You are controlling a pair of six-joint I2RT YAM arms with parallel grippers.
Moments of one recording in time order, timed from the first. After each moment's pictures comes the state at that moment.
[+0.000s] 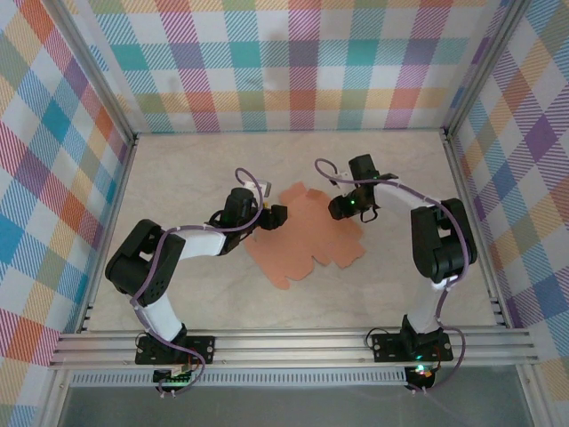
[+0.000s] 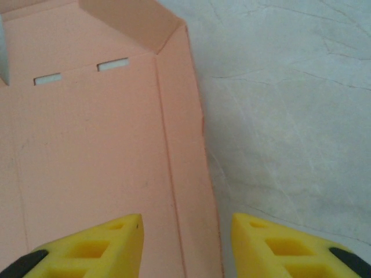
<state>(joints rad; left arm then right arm) -0.52 1.73 0.79 0.44 0.14 -0.32 0.30 1.86 1.24 -0.52 -0.24 -0.15</state>
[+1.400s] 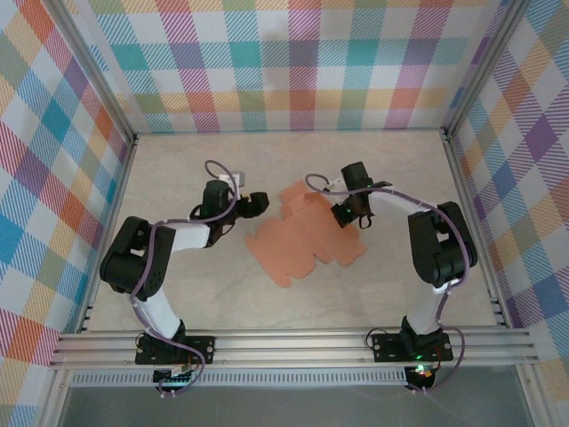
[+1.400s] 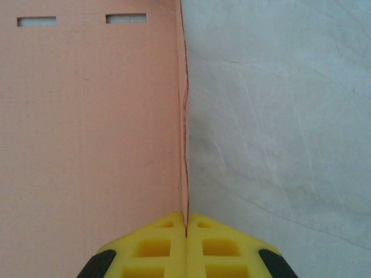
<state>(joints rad) -0.31 1.74 0.78 0.48 0.29 -0.47 0.39 1.82 1.16 -0.44 -0.07 -0.30</state>
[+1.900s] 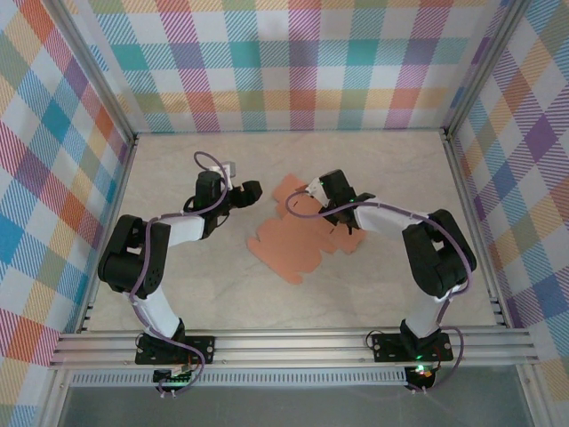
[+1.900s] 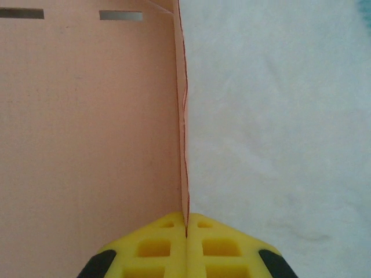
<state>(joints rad) -0.26 1.74 0.85 0.44 0.30 -0.50 0.55 1.77 1.09 -0.20 0.33 -0.52</state>
